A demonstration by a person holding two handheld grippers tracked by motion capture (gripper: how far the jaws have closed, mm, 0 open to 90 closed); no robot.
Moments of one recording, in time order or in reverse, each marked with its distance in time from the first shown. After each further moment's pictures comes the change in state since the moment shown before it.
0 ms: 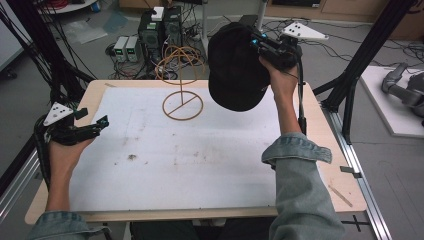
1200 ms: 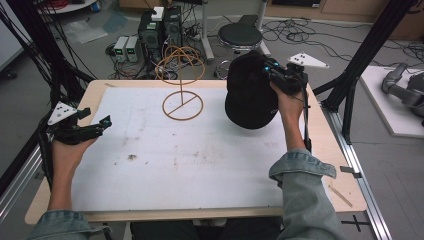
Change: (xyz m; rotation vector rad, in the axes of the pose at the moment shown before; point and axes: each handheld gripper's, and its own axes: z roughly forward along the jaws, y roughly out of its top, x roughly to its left) left arm -0.004 0.000 0.005 0.015 -0.006 0.013; right arm -0.018 -0.069 -0.030 0.143 -0.165 0.051
